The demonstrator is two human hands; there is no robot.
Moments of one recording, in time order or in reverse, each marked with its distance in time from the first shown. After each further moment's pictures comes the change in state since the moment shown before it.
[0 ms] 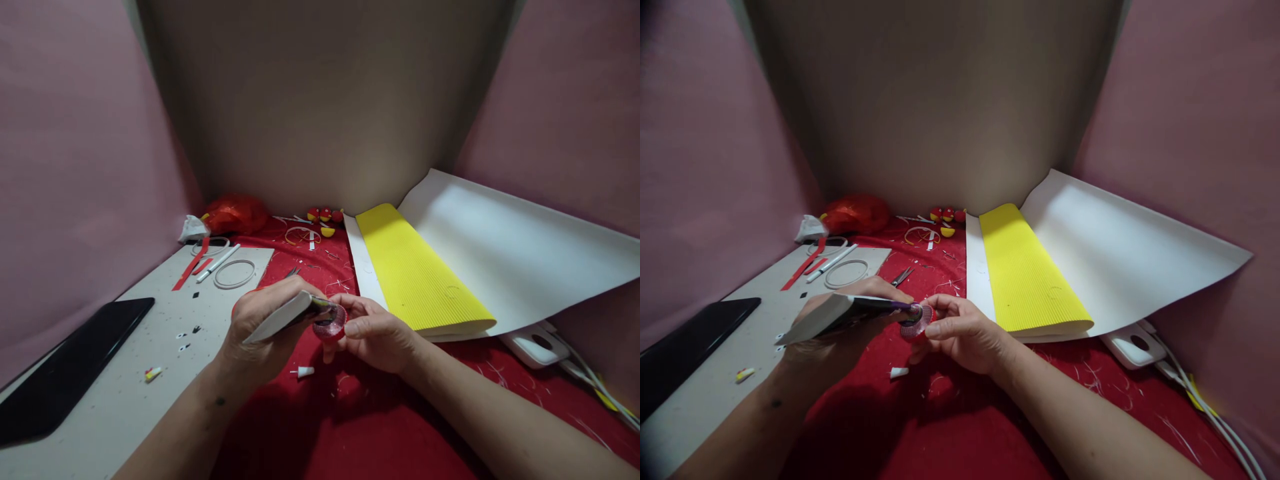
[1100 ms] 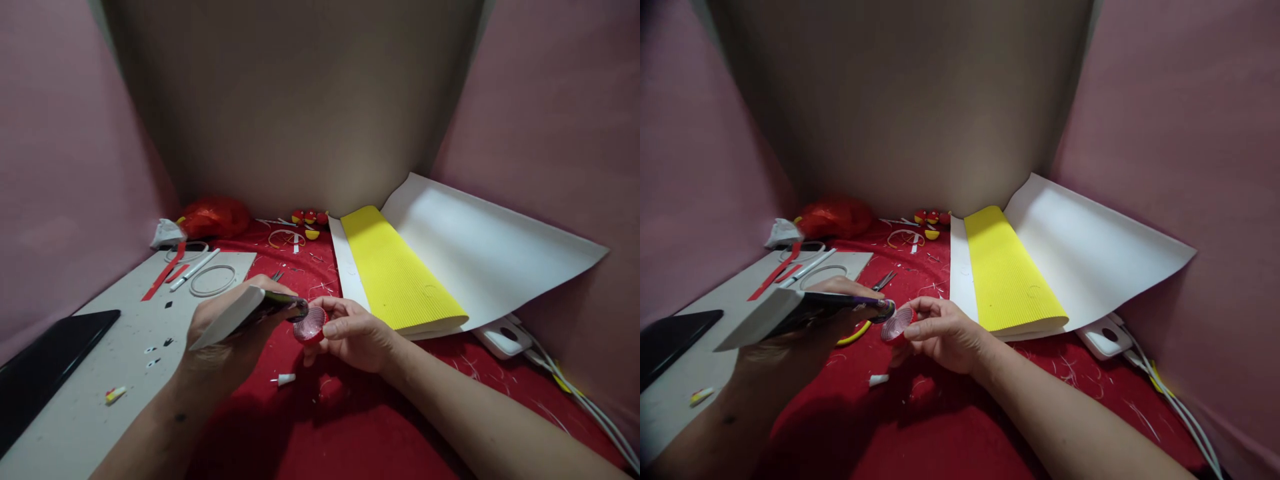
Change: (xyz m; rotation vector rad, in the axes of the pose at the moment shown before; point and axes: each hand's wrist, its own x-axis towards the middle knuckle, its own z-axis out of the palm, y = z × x) left_hand 0.000 -0.003 -0.001 0.067 0.129 -0.004; right_hand 0.003 -0.001 -0.003 -0.001 -0.008 -0.009
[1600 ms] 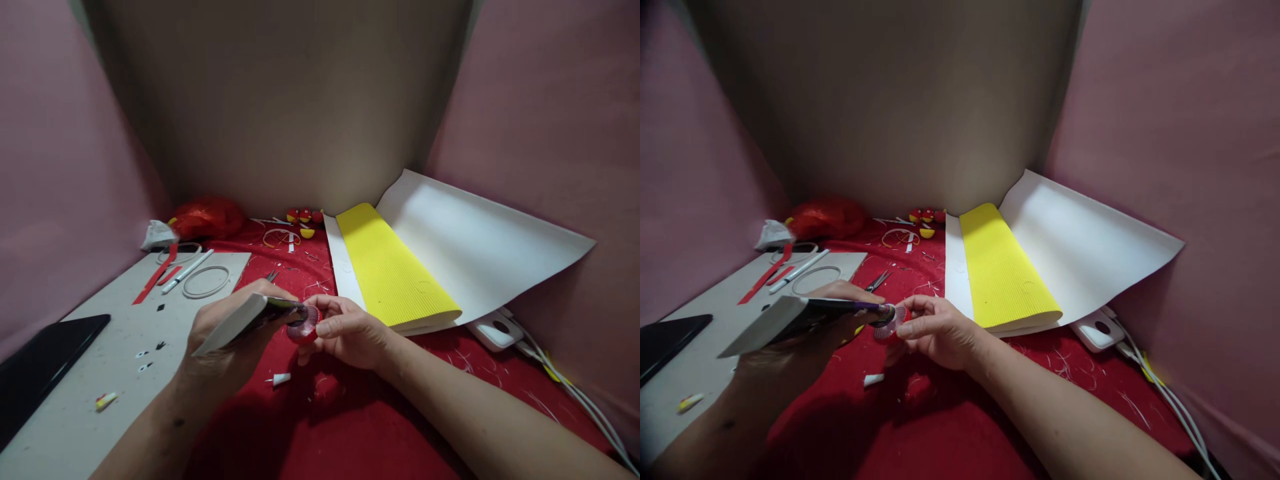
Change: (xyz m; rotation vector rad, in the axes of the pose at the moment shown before) left_hand -0.002 0.000 0.004 -0.032 -0.053 0.015; right_hand 0.000 -0.001 0.001 0.016 -0.002 0.001
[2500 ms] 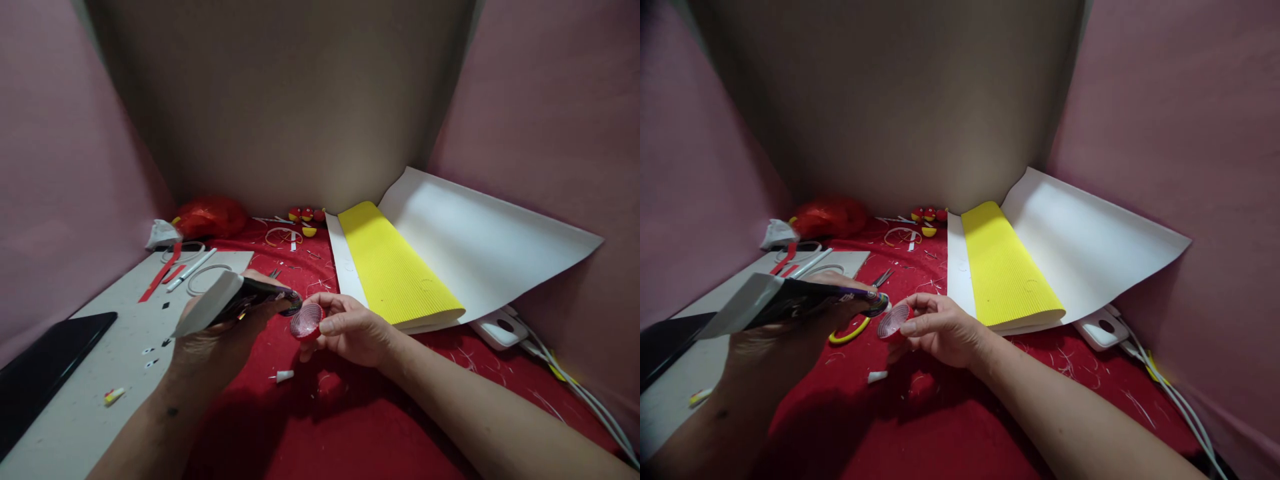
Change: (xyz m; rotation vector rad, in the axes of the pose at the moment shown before) left_hand 0.006 0.002 0.003 0.027 0.255 0.007; right_hand -0.001 0.000 -0.001 0.005 0.008 -0.021
